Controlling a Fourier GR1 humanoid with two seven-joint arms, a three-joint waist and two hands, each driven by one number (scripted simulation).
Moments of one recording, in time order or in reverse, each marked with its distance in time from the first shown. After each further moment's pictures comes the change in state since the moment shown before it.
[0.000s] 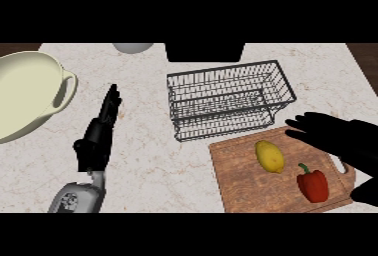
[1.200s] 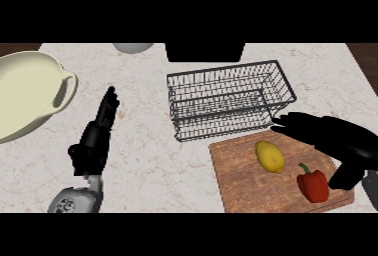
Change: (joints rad) left arm 0.034 -0.026 0.031 -0.039 -0.030 -0.045 0.006; right arm -0.066 0.123 0.045 0.246 0.142 -0.054 -0.098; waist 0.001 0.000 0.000
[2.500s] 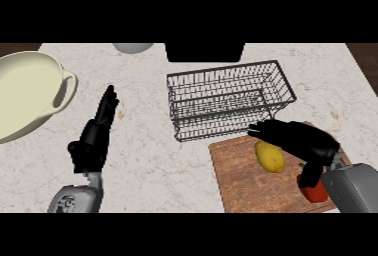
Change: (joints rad) left arm -0.014 -0.023 0.043 0.025 -0.015 -0.034 -0.015; right arm -0.037 0.175 0.059 0.169 0.156 -0.039 -0.003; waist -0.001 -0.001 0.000
